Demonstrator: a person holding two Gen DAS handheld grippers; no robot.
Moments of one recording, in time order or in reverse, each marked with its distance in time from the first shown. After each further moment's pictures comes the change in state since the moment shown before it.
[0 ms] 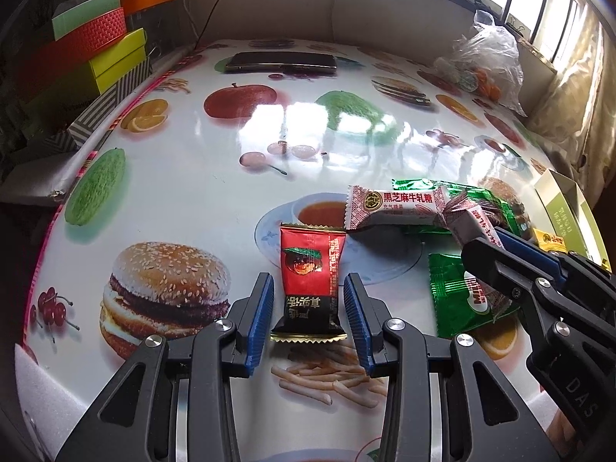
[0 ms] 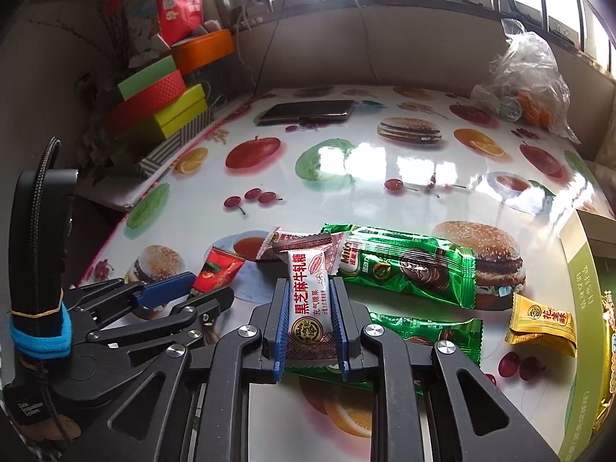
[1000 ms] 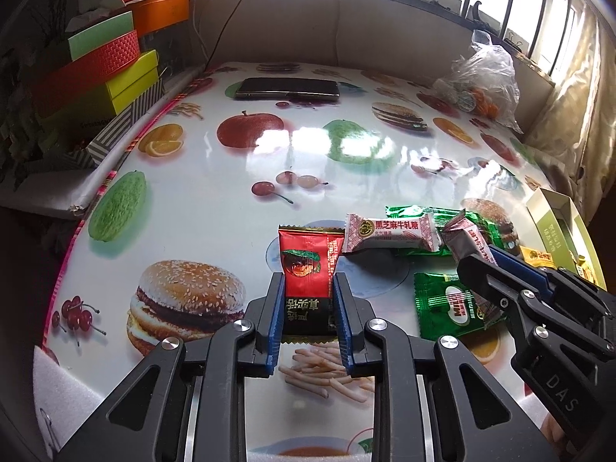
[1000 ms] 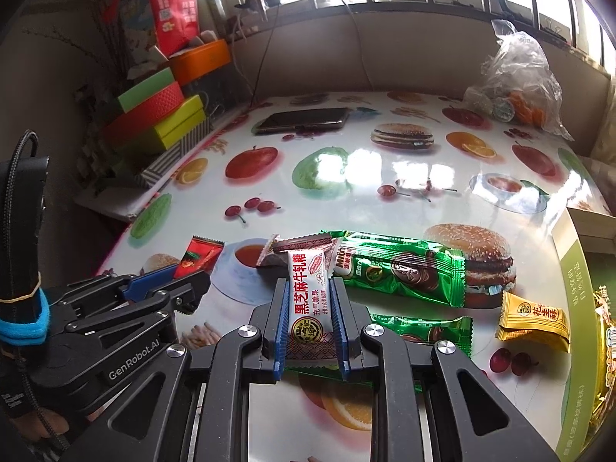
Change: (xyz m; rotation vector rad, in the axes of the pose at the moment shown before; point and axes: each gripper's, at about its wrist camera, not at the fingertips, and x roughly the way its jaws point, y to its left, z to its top) left arm -0.030 -0.003 0.006 -0.007 -0.061 0.015; right arm -0.013 -0.004 0.002 0.025 -0.025 0.003
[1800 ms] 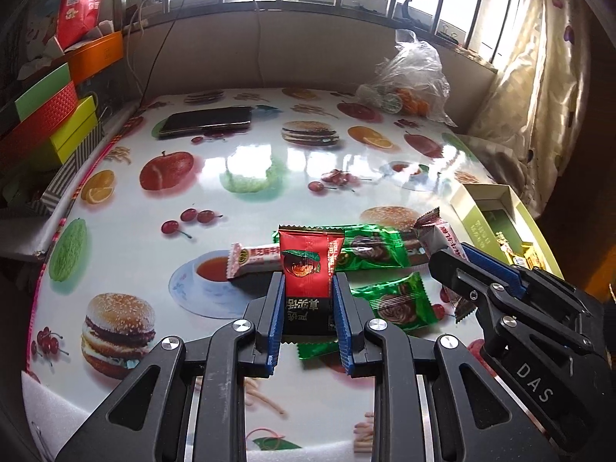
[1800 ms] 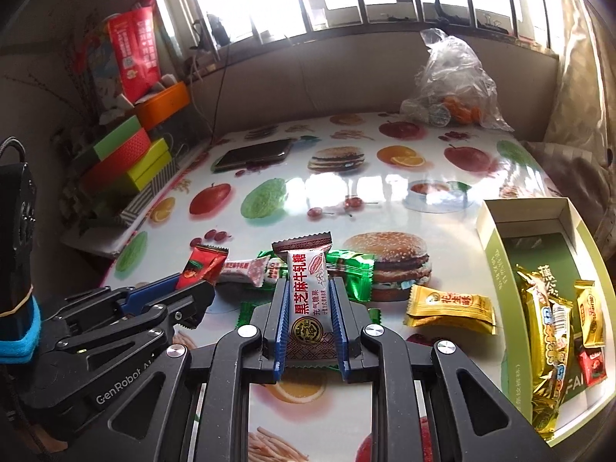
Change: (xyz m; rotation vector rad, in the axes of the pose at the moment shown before) left arm -0.026 -0.077 0.014 0.119 -0.037 -0.145; right arm -0.059 -0.050 -0.003 0.116 -0.086 -0.092
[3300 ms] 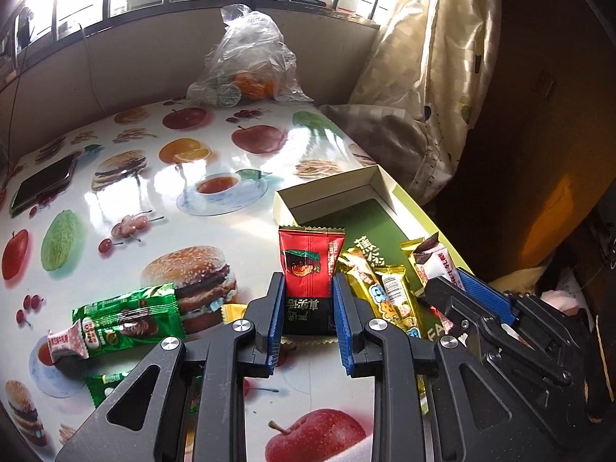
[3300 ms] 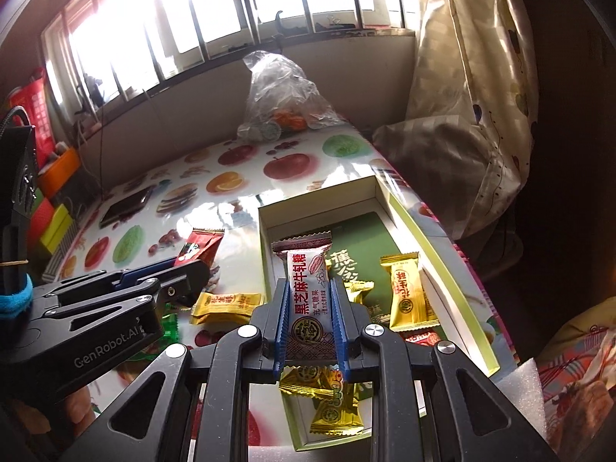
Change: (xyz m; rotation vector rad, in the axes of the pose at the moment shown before) left arm 0.045 -0.164 0.039 0.229 0.070 -0.295; right arm -0.082 -0.146 -0.018 0.228 -0.073 -0.308
